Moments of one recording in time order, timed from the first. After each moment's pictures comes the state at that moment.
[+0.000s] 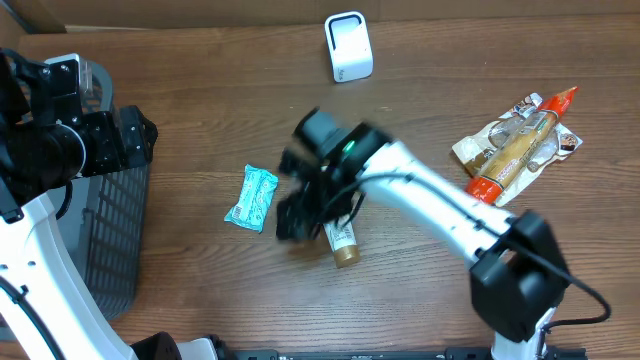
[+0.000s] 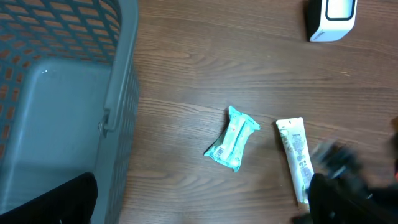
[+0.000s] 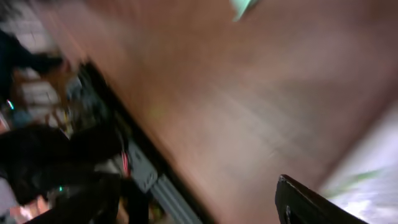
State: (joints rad) left arm 0.37 1.51 2.15 -1.65 0.22 0.12; right arm 0.82 1.96 1.60 -1.05 -0.61 0.21
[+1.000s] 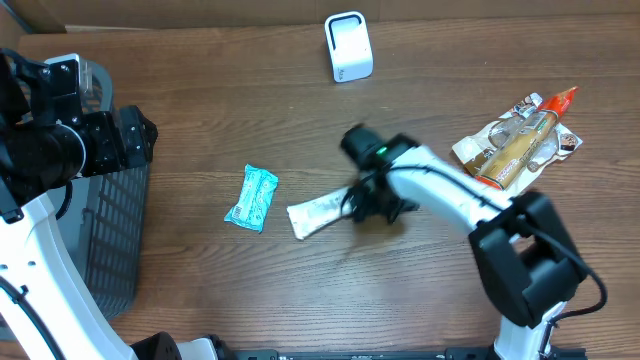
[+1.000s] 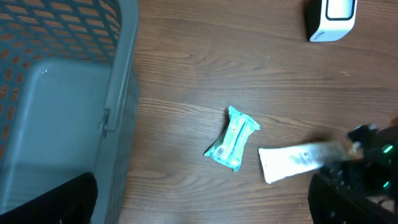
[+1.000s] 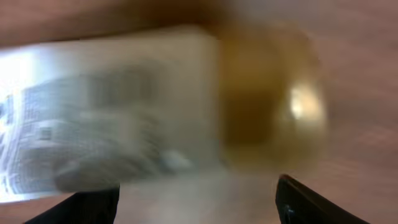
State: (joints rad) left arm 0.37 1.51 2.15 -1.65 0.22 0.12; right arm 0.60 1.96 1.35 -0.93 0.00 0.40
